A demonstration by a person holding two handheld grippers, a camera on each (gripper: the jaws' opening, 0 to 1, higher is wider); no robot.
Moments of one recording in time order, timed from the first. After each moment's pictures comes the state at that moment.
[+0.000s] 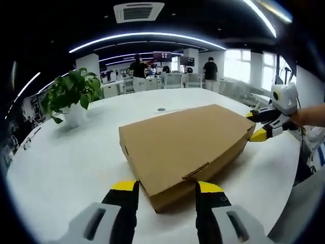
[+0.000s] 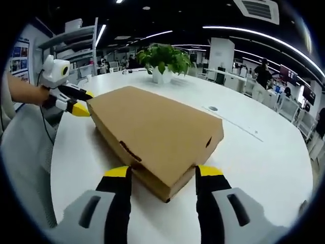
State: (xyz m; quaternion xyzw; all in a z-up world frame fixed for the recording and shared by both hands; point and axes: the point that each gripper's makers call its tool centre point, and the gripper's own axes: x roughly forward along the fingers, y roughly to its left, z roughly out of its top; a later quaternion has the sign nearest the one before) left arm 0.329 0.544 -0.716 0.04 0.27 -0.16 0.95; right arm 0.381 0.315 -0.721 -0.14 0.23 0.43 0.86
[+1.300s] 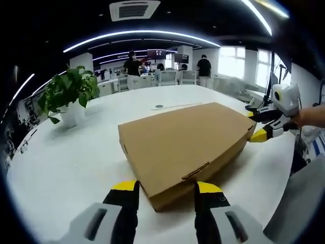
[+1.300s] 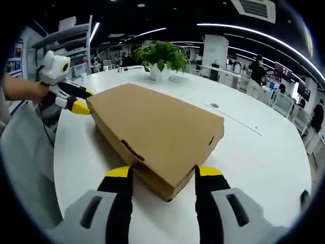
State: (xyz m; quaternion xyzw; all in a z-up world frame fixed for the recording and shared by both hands) left arm 0.317 0.568 -0.716 0.05 0.29 -0.19 0.94; right arm 0.350 0.337 -0.724 -0.14 0.25 0.40 0.87
